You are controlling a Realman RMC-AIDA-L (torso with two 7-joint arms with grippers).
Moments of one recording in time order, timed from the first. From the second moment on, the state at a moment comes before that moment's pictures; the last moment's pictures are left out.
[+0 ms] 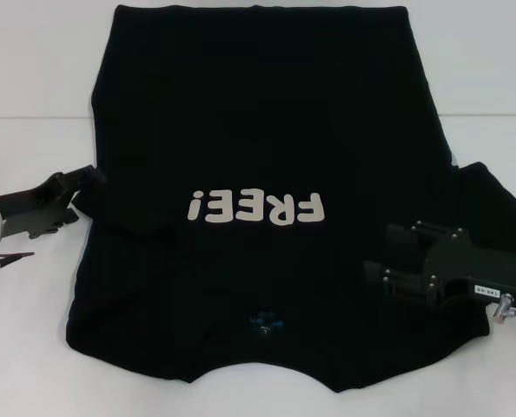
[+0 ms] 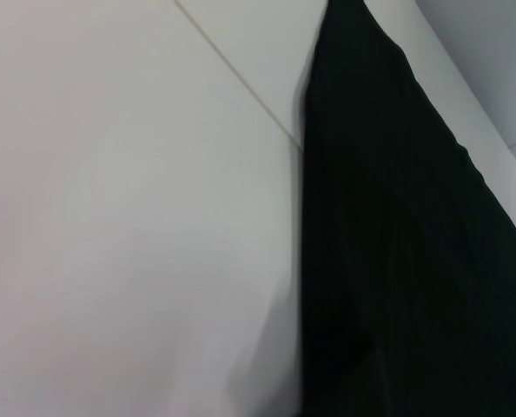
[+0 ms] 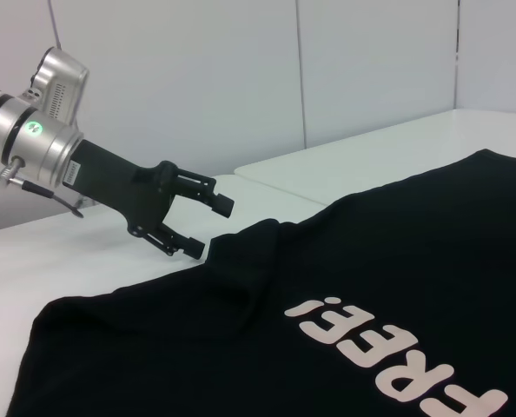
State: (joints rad) left arm -0.64 -2.00 0.49 0.44 2.15 0.88 -2.44; right arm 0.55 2.09 -0.53 -0.46 -2.05 -1.37 1.06
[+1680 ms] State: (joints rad) left arm -0.75 -2.06 0.50 0.44 2.04 0.88 -2.42; right arm 0.54 2.09 -0.53 -0.45 -2.05 -1.39 1.06
